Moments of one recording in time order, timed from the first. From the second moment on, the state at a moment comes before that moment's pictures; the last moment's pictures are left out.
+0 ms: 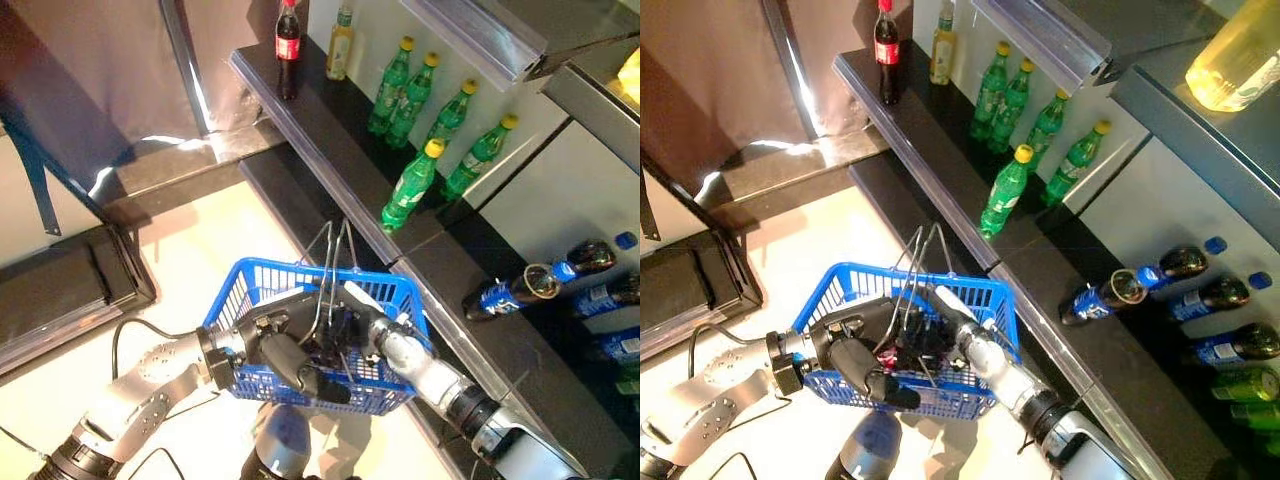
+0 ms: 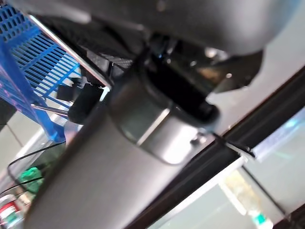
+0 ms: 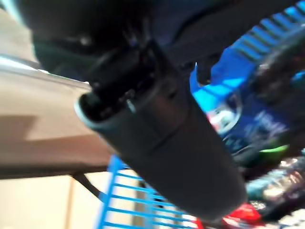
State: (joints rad) left arm 0.00 0.79 -0.24 -0.35 -0.84 0.25 -0.56; right arm -0.44 -0.30 0.68 0.41 -0.01 0.03 -0.07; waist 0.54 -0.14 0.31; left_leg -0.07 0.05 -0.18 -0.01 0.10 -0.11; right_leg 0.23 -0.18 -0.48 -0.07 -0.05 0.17
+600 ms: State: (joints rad) left arm 0.13 0.63 -0.15 -0.23 -0.77 0.23 -0.22; right arm -0.41 -0.32 0.59 0.21 0.04 0.04 -0.12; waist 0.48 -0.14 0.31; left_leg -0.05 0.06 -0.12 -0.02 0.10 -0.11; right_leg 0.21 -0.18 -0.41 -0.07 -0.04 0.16
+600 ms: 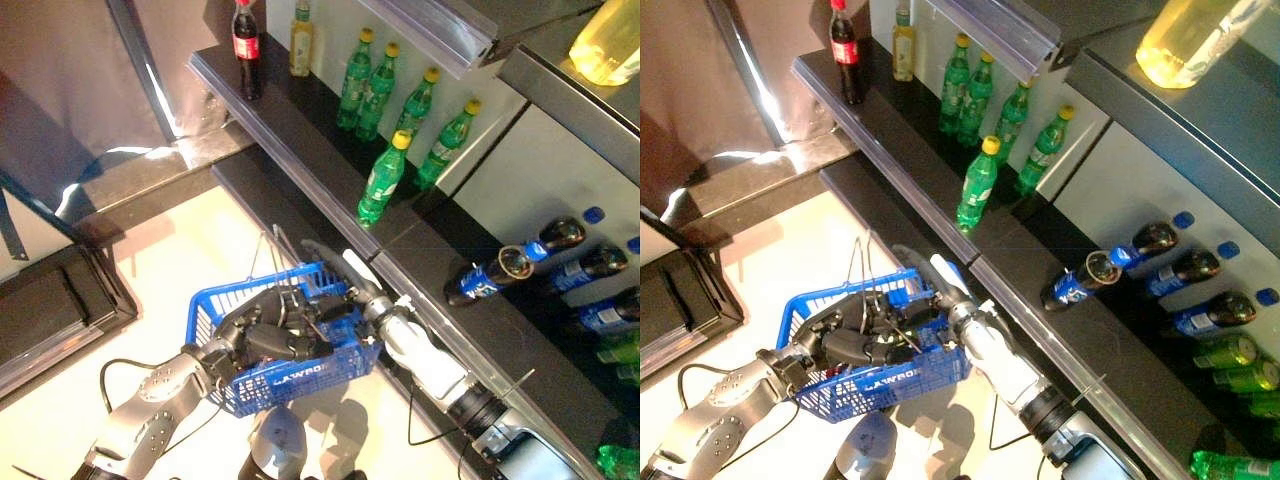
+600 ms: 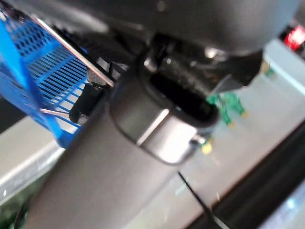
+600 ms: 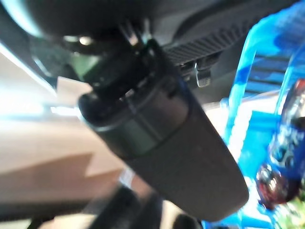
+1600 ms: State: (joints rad) left arm 0.24 0.34 0.10 0.21 -0.62 0.02 0.26; right arm 0.03 -0.32 0.25 0.08 0.12 -0.20 -0.21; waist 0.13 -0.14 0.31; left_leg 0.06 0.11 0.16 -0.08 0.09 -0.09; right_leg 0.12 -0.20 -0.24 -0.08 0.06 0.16
